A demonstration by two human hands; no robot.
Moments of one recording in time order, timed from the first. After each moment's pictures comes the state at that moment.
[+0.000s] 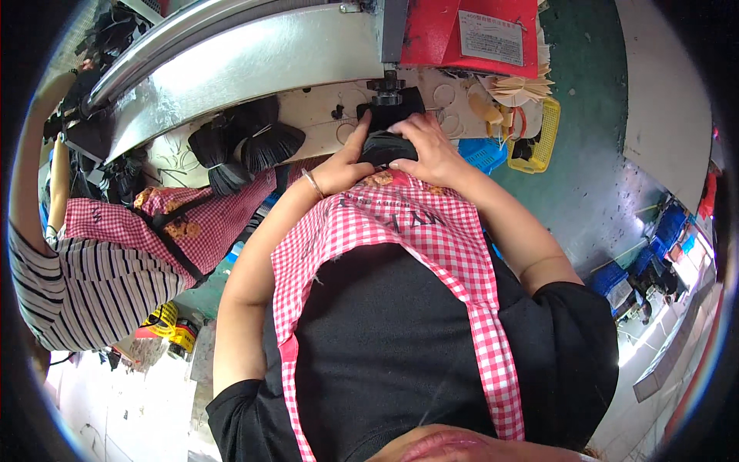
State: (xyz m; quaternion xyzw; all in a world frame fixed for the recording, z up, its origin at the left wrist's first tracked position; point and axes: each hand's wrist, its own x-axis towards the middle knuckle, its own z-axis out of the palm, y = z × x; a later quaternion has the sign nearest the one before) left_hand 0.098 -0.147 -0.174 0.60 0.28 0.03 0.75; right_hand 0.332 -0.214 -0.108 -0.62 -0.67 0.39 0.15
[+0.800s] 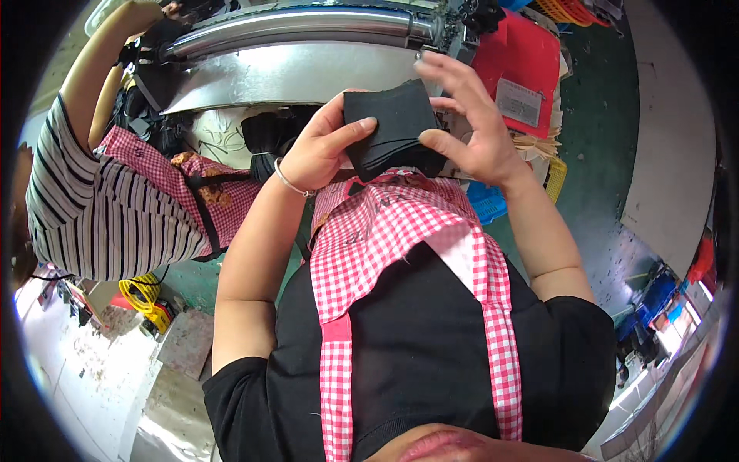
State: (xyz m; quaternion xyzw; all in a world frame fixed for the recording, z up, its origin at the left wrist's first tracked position) left_hand 0.067 -0.067 0.015 0.29 0.31 0.27 0.86; right_hand 0.320 -0.099 0.061 -0.46 -0.70 0.39 0.39
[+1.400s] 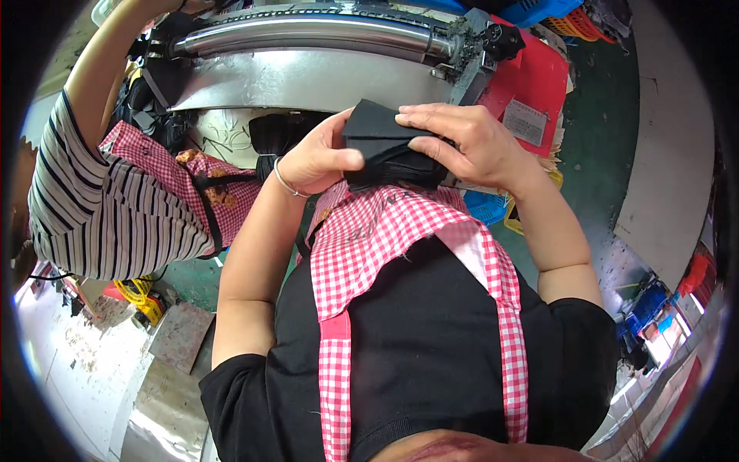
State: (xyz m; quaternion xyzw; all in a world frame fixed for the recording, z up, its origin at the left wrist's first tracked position) left_hand 0.040 -0.050 0.014 0.24 0.20 0.27 0.91; right_hand 0.304 -0.061 0.079 -0.40 -0.81 0.37 0.23
